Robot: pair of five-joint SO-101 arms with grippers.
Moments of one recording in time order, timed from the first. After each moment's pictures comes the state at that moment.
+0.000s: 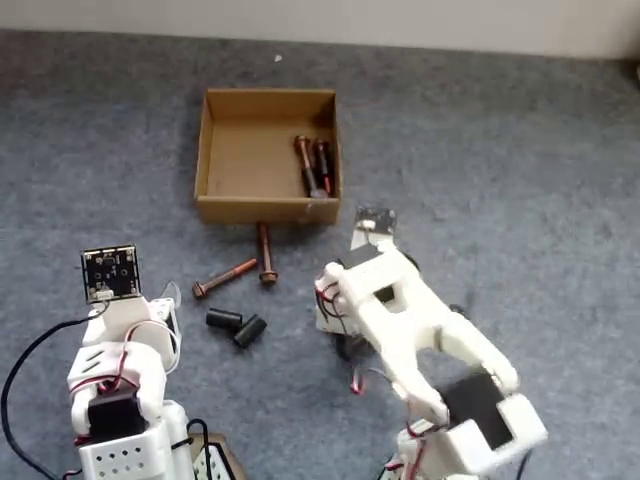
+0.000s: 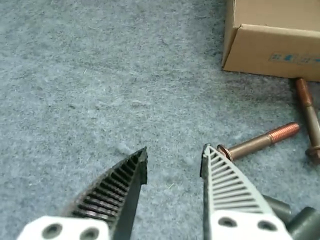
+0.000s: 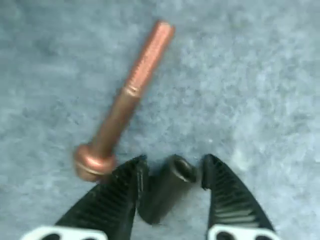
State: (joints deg) left arm -19.4 -103.3 89.2 64.1 1.2; right arm -33.2 -1.5 40.7 61.5 -34.9
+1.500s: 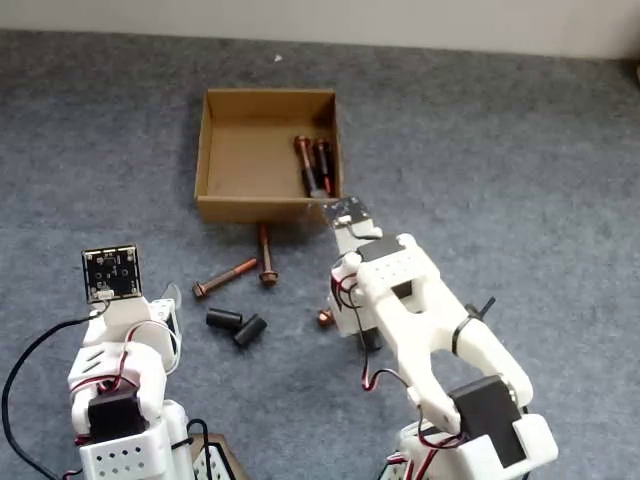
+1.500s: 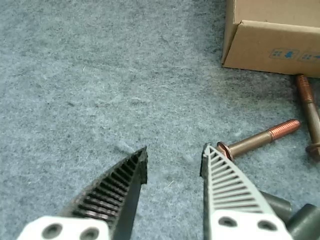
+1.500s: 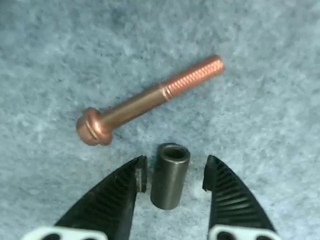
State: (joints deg) left arm -19.4 -103.3 89.4 64.4 1.2; right arm -28.8 -6.7 40.6 62.9 0.9
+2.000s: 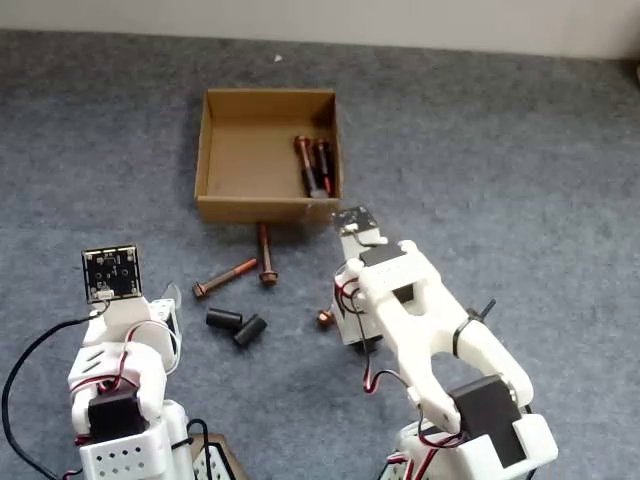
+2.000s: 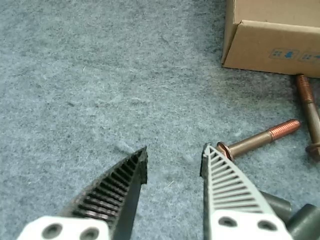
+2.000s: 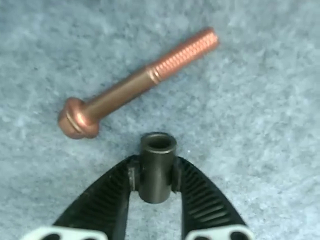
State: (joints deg) left arm -19.4 -103.3 89.4 64.4 1.2; right arm -28.5 -6.7 43.3 62.6 -0.9
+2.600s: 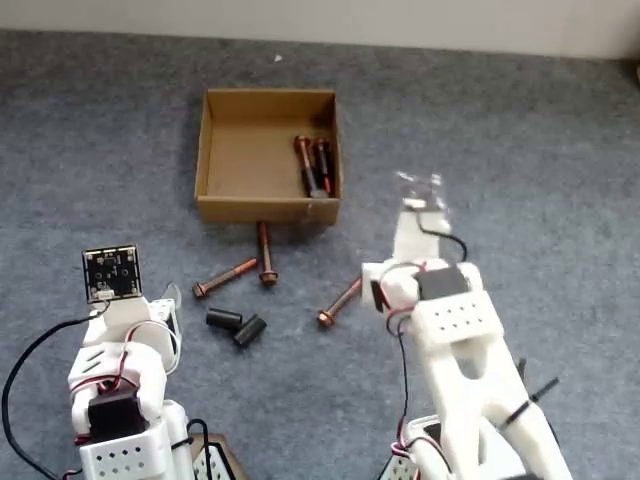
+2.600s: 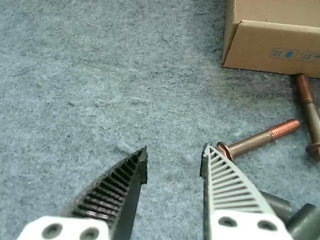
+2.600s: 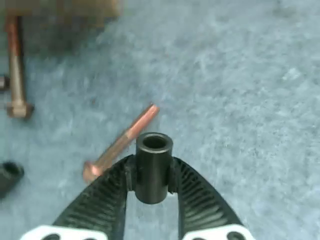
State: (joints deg) left arm -19.4 -103.3 89.4 64.4 1.2; right arm -19.3 -36.0 53.6 53.8 -11.4
